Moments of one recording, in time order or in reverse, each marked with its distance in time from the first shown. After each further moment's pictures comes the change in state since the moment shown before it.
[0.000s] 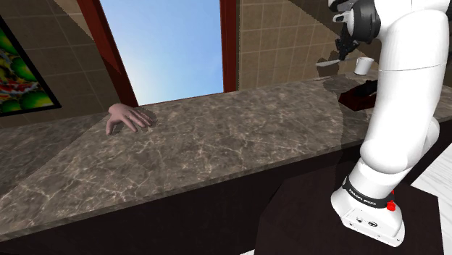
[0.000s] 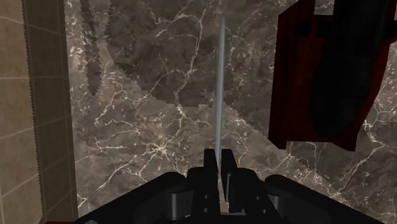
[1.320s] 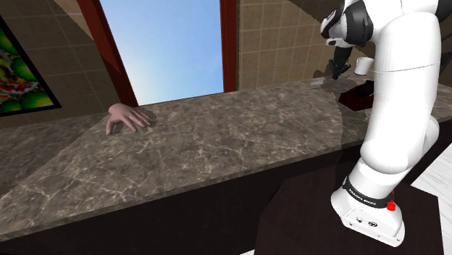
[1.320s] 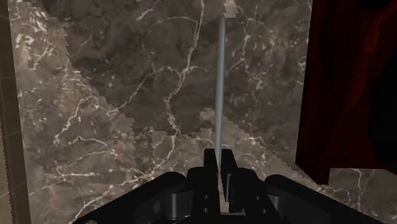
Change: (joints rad) arm 0.010 0.046 0.031 -0.222 0.052 0.247 -0.030
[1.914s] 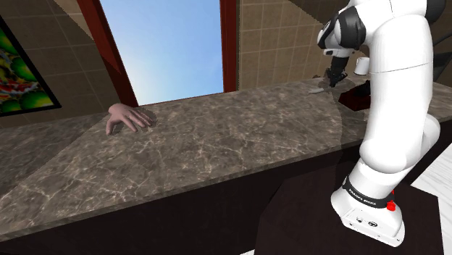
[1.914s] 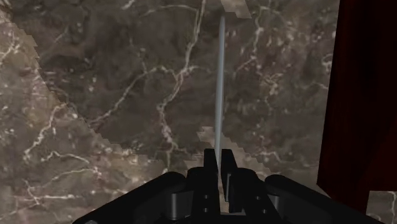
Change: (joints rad) arm -0.026 0.056 0.035 -0.057 0.054 0.096 -0.032
